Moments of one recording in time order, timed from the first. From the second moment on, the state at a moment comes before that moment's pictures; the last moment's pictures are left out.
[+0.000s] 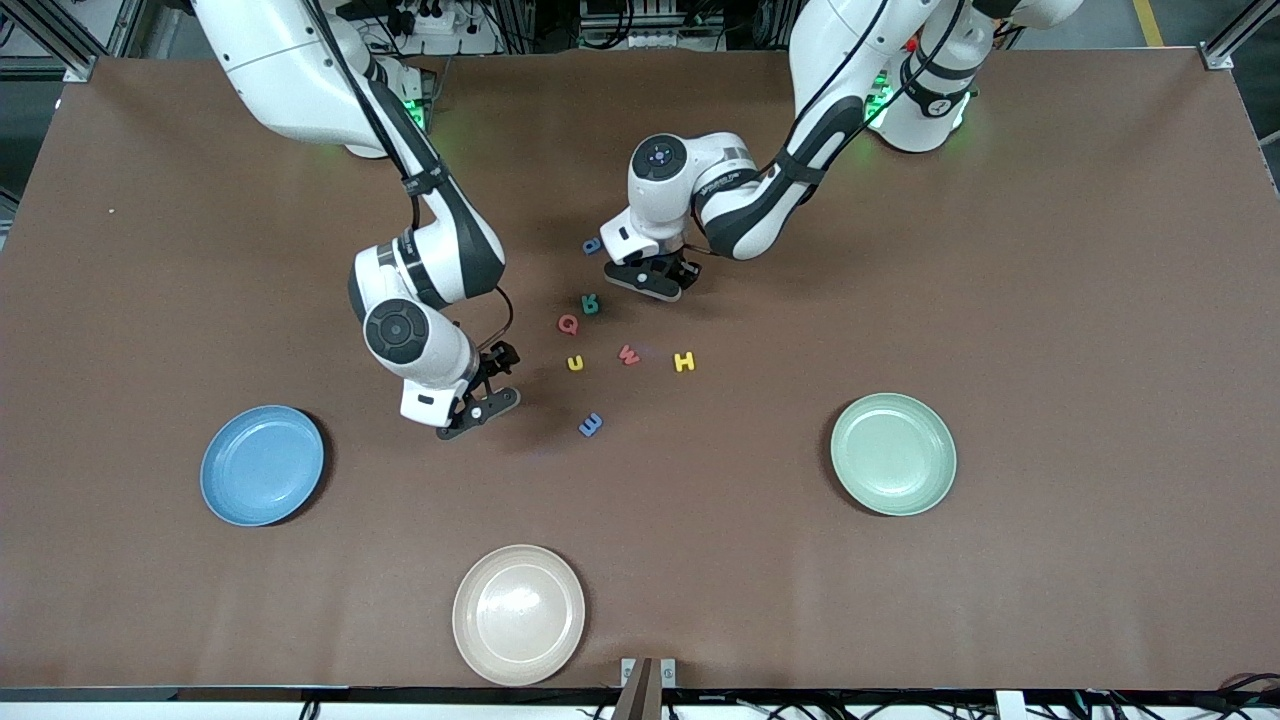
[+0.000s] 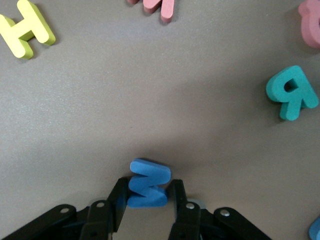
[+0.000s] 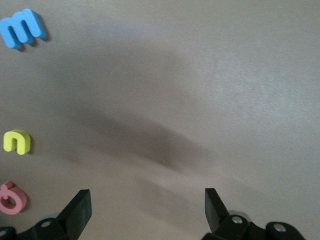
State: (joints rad) left arm -0.59 0.61 -0.39 -1.98 0.41 2.54 -0.89; right arm 0.47 0.54 -0.04 -1.84 0.11 2.26 -0.15
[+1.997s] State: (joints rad) left arm 0.01 0.43 -0.21 -1.90 0.41 2.43 -0.60; right arm 0.69 0.70 -0.04 -1.74 0.12 2.36 0.10
